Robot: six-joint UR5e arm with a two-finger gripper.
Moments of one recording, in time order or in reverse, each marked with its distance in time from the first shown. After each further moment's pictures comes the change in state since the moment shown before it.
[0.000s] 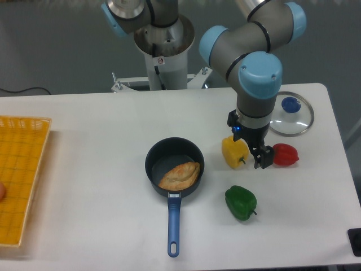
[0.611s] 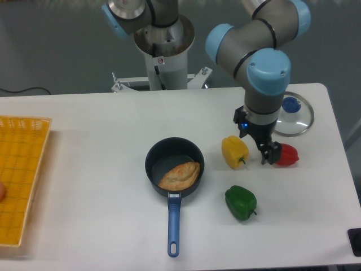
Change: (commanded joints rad) arm 0.070 0.012 -0.021 -0.002 0.011 0.055
